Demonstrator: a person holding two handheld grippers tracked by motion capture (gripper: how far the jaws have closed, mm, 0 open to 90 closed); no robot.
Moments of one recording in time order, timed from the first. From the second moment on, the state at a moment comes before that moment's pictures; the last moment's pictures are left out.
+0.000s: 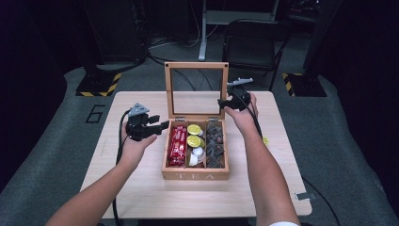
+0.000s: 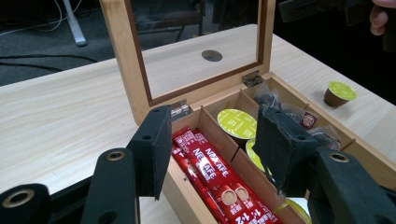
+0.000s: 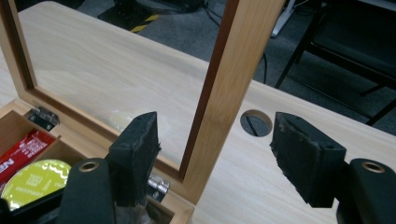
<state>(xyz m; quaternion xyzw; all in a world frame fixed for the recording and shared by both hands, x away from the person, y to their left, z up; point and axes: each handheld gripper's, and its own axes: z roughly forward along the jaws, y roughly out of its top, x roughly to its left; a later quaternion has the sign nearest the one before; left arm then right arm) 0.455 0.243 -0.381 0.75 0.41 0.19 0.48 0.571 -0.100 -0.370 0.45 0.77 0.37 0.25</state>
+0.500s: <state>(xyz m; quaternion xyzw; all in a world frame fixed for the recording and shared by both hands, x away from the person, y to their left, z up) 0.456 0.251 -0.384 0.75 0.41 0.18 0.48 0.590 -0.085 -0.377 0.47 0.76 0.37 0.25</state>
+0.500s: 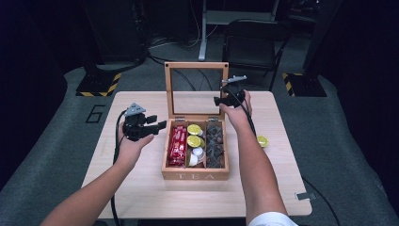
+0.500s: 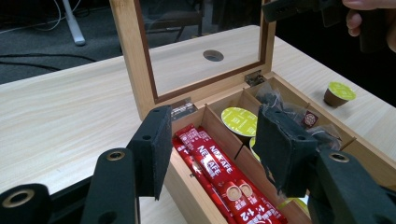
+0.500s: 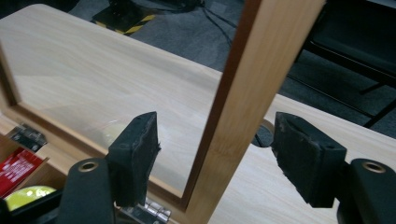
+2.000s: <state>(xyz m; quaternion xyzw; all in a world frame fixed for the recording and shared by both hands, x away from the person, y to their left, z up) 0.460 0.243 -0.381 0.76 0.41 0.19 0.48 0.569 -0.101 -0.367 0.46 0.77 0.39 0.23</state>
